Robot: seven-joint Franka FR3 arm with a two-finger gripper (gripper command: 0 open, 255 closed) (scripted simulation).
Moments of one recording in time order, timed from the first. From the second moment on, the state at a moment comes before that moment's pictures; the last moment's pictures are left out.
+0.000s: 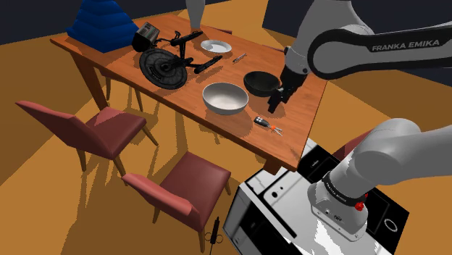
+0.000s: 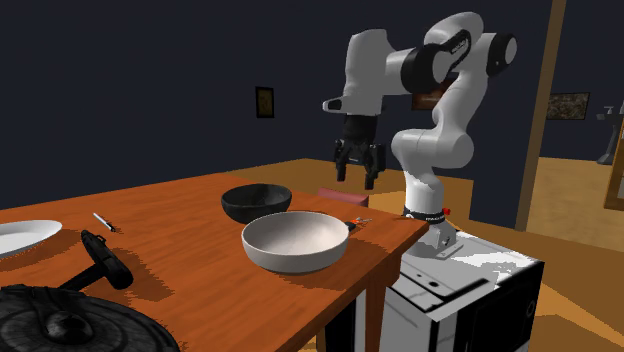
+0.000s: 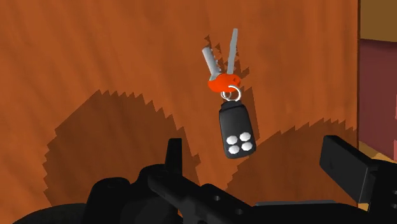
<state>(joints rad) 0.02 -0.77 0.14 -2.78 0.09 2.09 -0.03</state>
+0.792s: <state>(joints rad) 0.02 -0.58 0.20 -2.91 0.10 2.41 0.00</state>
